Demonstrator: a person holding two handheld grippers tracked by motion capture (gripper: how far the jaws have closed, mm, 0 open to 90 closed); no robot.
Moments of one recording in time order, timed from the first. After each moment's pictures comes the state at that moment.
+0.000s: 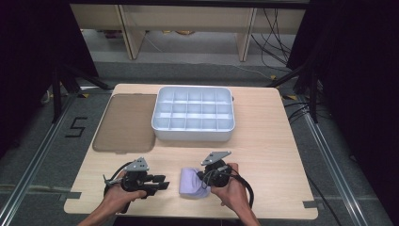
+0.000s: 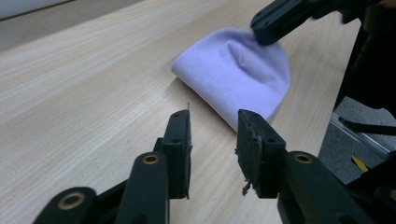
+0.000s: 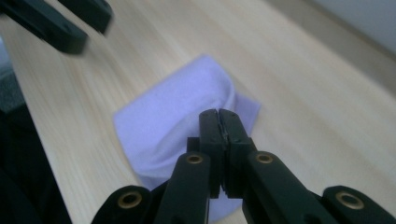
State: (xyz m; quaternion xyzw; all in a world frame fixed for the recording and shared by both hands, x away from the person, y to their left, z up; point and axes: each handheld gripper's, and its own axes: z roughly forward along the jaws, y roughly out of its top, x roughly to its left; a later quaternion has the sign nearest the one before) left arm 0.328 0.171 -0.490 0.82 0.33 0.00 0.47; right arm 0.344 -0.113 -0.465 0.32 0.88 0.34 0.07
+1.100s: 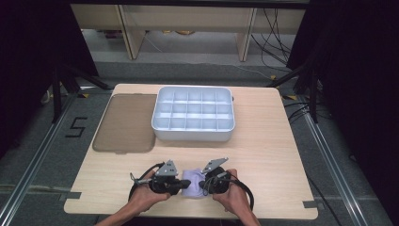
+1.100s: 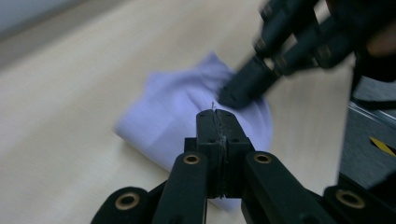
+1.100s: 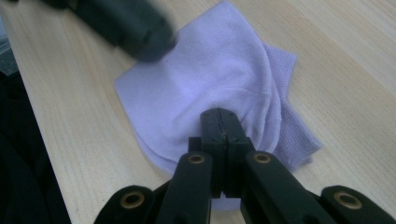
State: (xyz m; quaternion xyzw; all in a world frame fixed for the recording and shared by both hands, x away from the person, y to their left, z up) left arm 0.340 0.099 -0.496 0.85 0.27 0.04 0.46; right arm 0.340 -0.117 -0.493 0.31 0.90 0.29 0.04
